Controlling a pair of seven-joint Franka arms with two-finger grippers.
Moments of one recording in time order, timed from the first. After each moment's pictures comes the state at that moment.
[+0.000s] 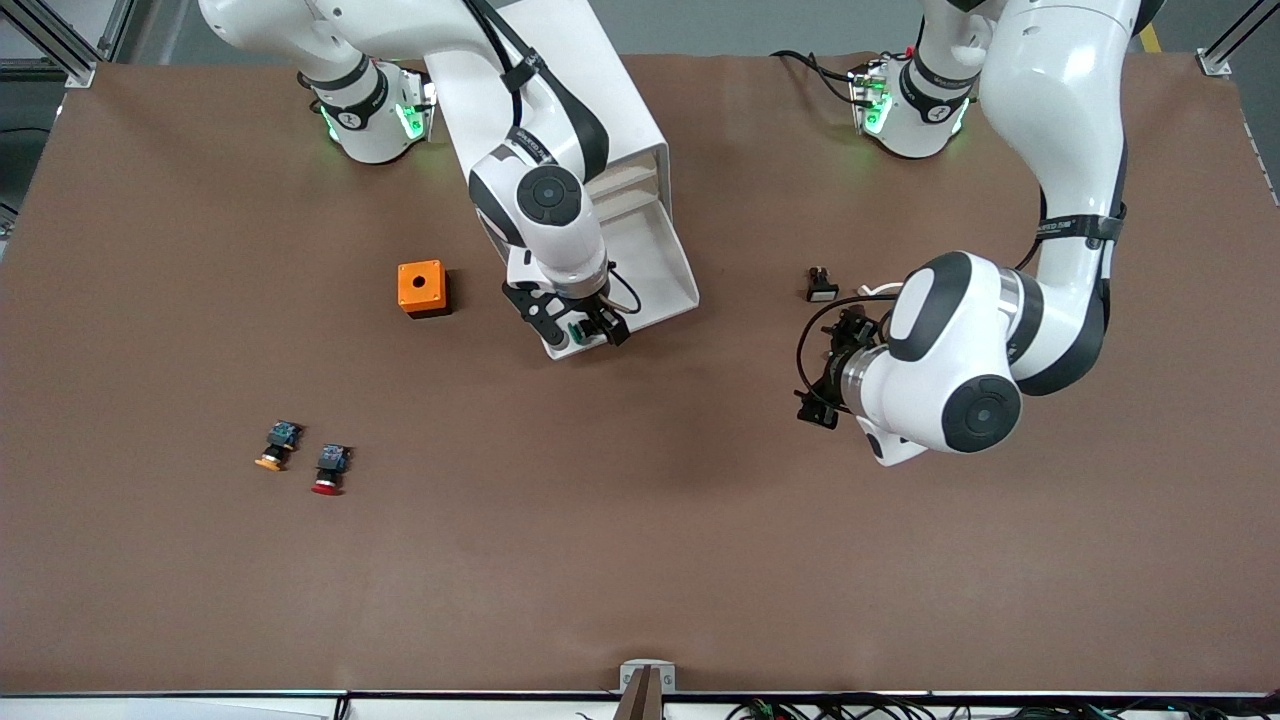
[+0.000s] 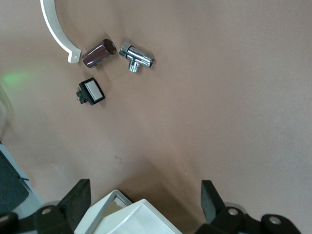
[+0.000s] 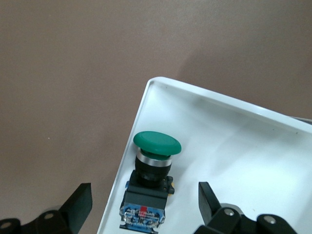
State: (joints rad) left arm -0.35 0.65 -0.04 -1.23 -0.28 1.51 -1.51; right arm 0.72 0.44 0.04 -1.87 0.04 2.34 1.59
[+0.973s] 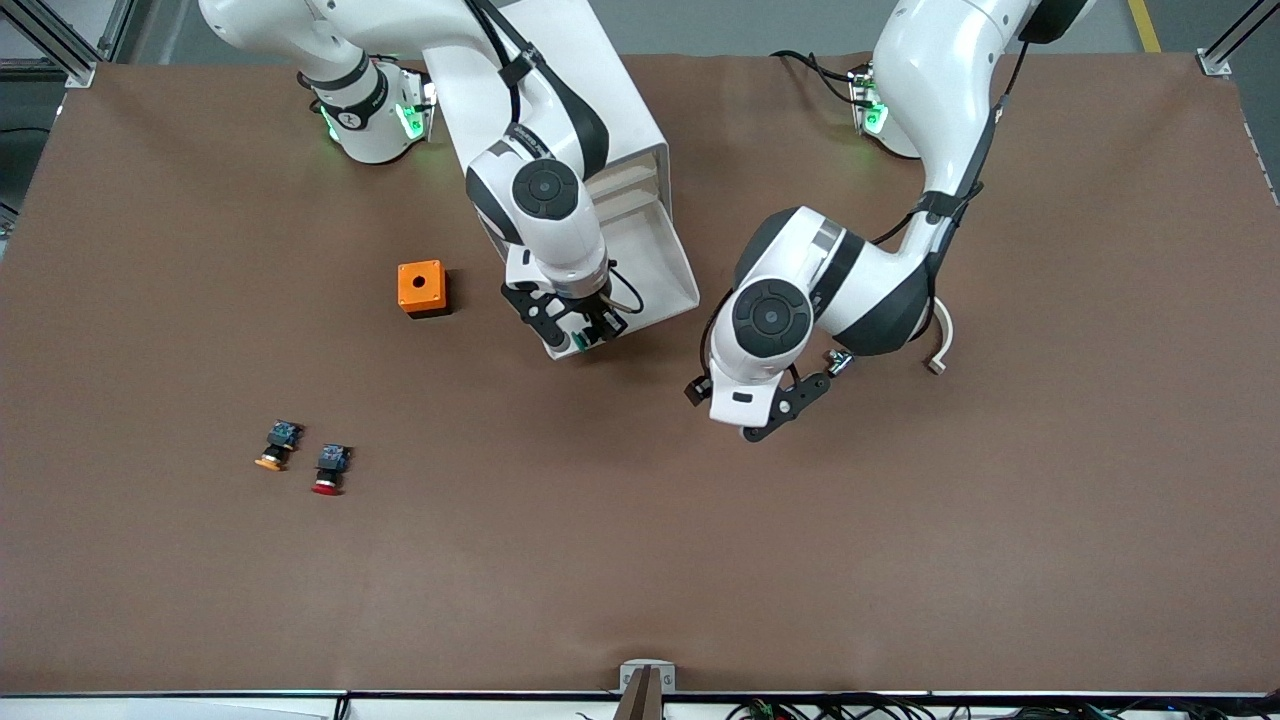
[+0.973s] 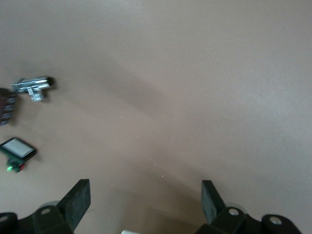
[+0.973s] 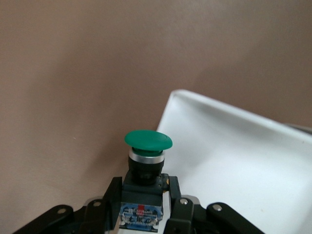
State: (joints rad) left arm -0.57 0.67 -0.06 -1.34 -0.06 1.87 -1.17; right arm 0.71 0.43 0.03 -1.82 0.04 2.31 1.53
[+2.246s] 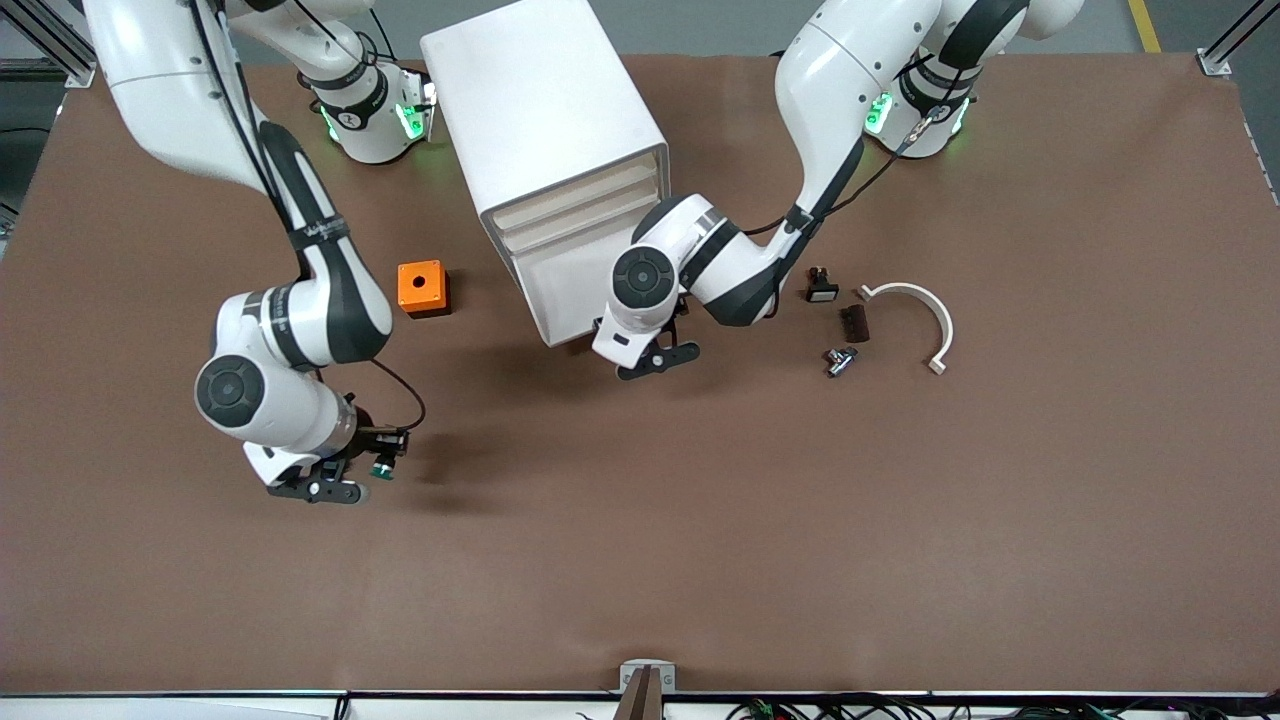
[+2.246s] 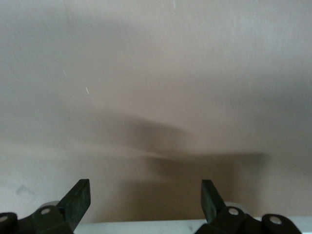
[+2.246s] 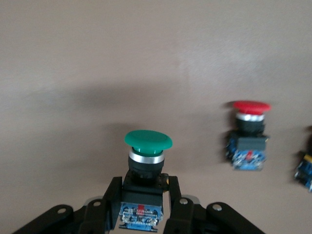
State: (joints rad) left arm -0.71 0.79 -0.18 -1.40 -0.13 2.04 -1.07; right arm 0.15 0.61 0.01 -1.63 0.04 2.19 0.22
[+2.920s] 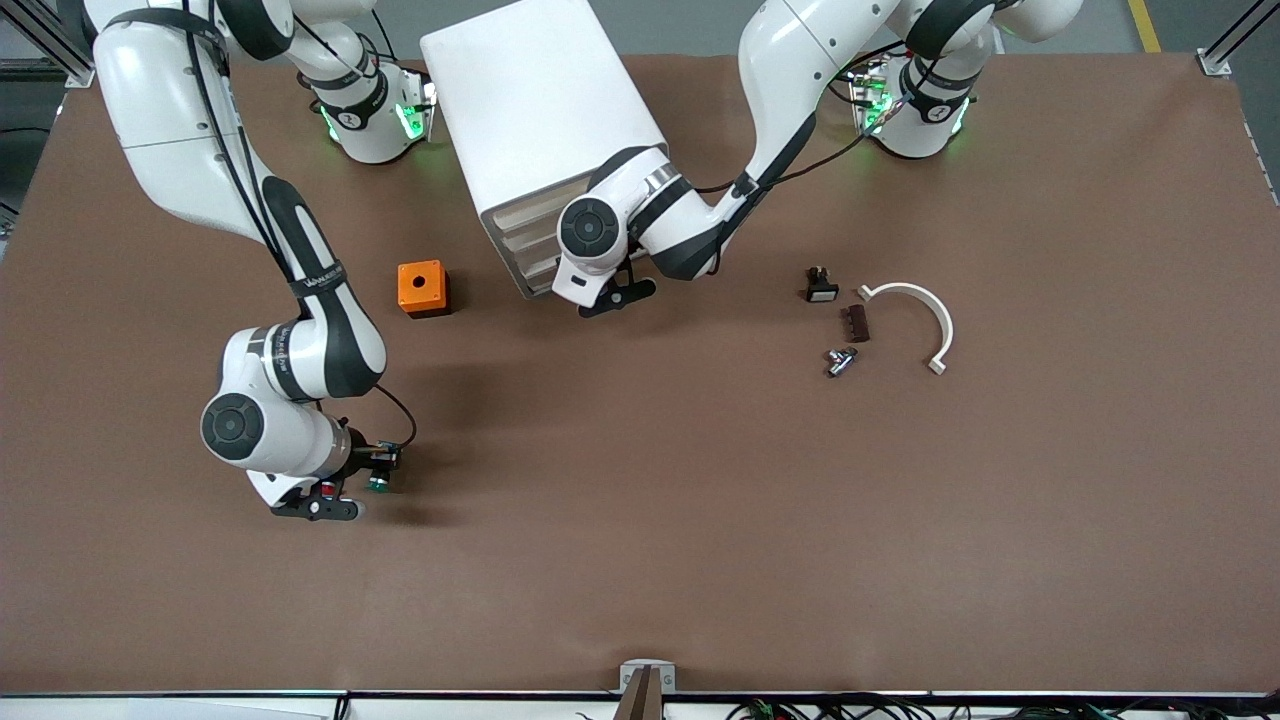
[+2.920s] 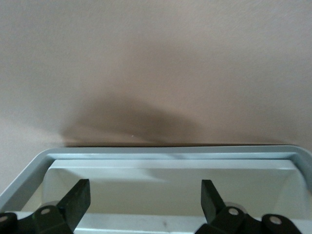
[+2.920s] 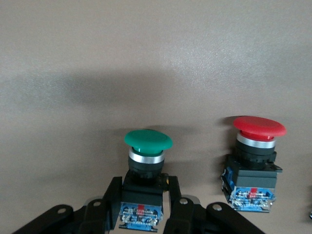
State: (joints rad) left arm -0.80 0.80 -0.24 -1.43 -0.21 1.99 -1.21; right arm 0.12 0.71 0.02 -1.61 0.04 2.25 0.18
